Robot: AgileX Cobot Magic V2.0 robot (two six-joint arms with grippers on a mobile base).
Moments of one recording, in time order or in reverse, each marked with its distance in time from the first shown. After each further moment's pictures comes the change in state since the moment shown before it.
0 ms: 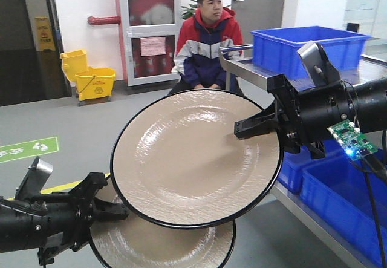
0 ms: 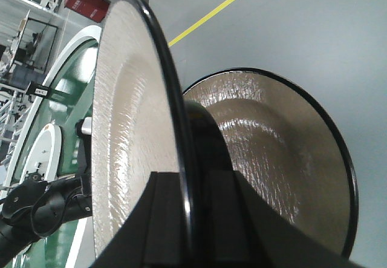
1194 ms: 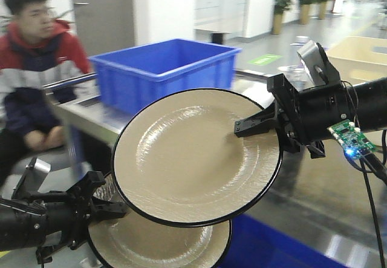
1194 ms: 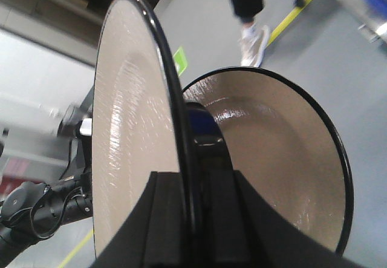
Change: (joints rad) left arm 0.000 0.000 0.000 0.000 -0.014 0.000; right arm 0.001 0.000 0.000 0.000 -0.007 0.000
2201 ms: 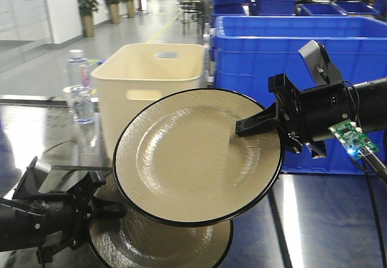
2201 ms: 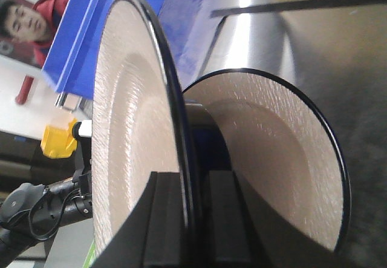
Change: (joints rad) left arm 0.000 0.000 0.000 -0.003 -0.002 0.000; right arm -0.001 0.000 0.000 -0.001 0.001 0.000
